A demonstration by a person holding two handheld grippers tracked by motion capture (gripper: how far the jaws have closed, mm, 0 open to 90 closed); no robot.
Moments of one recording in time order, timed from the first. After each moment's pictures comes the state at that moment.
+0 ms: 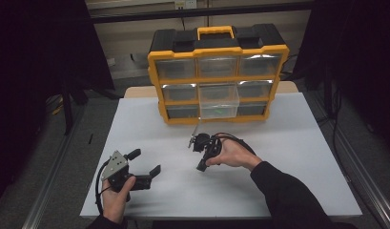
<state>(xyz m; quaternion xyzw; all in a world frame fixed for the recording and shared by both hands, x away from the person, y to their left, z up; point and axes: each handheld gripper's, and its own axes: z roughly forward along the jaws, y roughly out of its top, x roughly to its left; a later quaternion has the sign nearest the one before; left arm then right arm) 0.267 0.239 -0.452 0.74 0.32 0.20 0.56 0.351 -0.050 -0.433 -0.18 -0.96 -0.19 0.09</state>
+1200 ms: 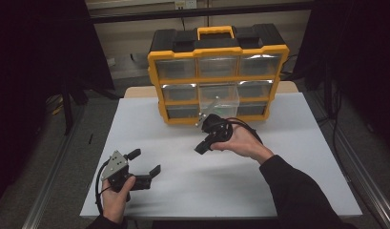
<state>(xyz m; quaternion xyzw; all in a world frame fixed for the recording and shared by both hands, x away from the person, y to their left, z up) 0.267 0.238 -0.452 0.73 0.33 0.20 0.56 0.356 -0.078 -0.375 -0.18 -0.93 -0.31 0.05</state>
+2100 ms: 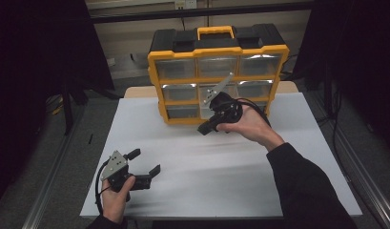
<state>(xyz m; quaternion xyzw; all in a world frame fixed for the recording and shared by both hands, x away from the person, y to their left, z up) 0.267 0.239 -0.452 0.73 0.33 0.20 0.57 0.367 -0.100 -0.315 -0.18 -0.91 -0.36 0.01</state>
